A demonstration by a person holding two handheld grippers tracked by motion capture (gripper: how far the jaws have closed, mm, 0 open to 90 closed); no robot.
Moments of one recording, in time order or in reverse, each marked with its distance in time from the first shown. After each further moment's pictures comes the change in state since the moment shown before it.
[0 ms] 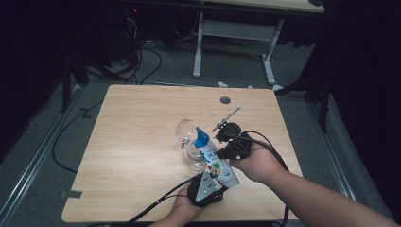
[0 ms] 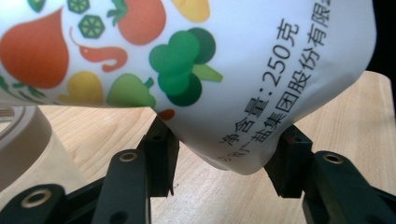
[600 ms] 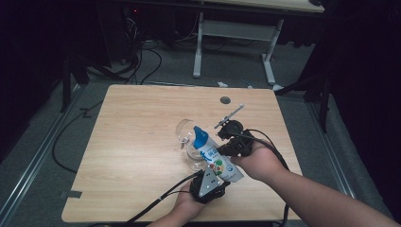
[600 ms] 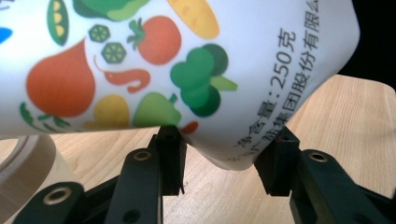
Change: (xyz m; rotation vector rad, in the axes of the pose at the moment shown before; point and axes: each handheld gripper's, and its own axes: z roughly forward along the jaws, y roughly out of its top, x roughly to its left) left arm 0.003 0.012 0.005 0.001 0.005 -0.018; right arm -0.007 0.000 -0.002 -0.044 -0.023 0.006
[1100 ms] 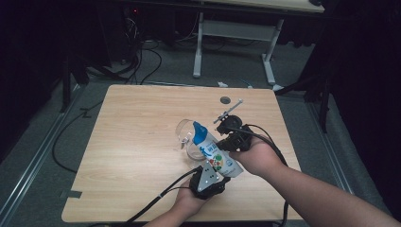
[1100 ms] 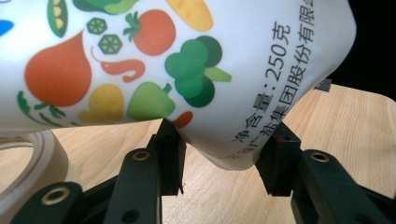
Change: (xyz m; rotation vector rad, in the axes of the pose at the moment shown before) left arm 0.009 0.006 0.002 -0.011 -0.003 -0.032; right arm -0.004 0.010 -0.002 -0.016 -0.021 0.000
